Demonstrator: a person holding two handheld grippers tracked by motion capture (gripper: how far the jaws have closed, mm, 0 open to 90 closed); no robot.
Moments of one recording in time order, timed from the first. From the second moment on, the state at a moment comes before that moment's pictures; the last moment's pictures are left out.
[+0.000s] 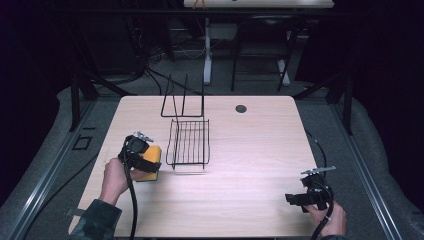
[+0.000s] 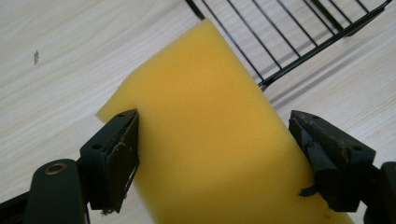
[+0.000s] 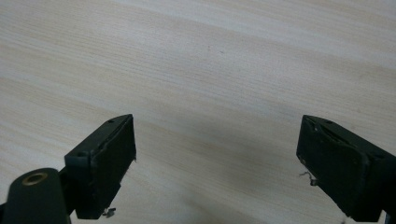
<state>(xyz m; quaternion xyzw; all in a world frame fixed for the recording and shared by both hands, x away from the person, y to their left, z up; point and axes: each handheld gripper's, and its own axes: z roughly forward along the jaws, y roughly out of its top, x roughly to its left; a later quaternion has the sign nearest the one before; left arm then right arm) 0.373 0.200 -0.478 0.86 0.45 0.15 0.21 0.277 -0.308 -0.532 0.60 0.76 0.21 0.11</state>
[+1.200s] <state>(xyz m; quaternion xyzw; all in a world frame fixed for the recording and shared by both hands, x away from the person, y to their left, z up) 0.395 0.146 -0.476 0.86 0.42 0.16 0.24 0.277 -0.307 -0.531 0.60 0.76 0.21 0.11</state>
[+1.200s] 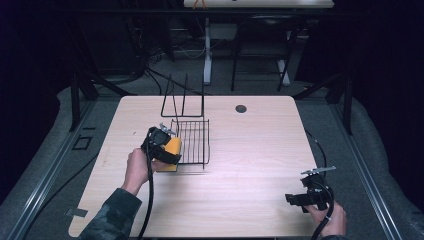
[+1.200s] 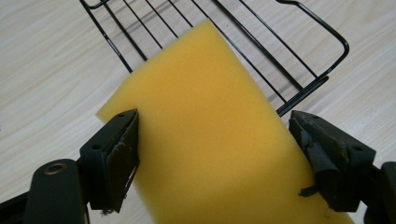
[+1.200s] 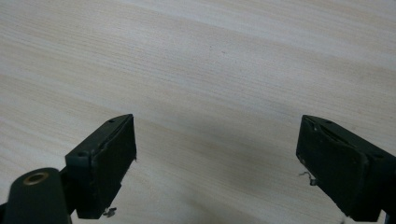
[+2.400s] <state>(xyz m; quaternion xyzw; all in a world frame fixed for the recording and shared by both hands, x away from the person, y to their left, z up) 0.421 0.107 -0.490 0.85 0.42 0.18 0.25 0.277 -0.307 -0.533 0.59 0.77 0.22 0.11</state>
